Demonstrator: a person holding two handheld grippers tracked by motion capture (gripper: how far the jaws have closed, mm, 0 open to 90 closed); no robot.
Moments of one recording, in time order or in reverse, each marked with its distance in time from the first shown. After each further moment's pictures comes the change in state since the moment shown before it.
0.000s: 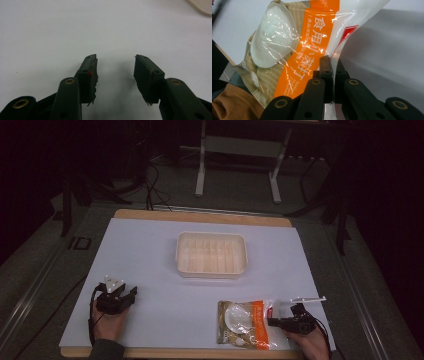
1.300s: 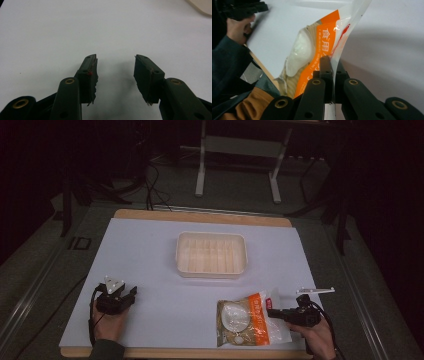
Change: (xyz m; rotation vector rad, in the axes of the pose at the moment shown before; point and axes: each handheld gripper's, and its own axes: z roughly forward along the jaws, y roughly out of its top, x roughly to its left) left arm -0.002 -0.001 -0.001 -0.012 0.016 0.006; right arm 0.021 0.028 -0.029 -0.075 0.130 -0.060
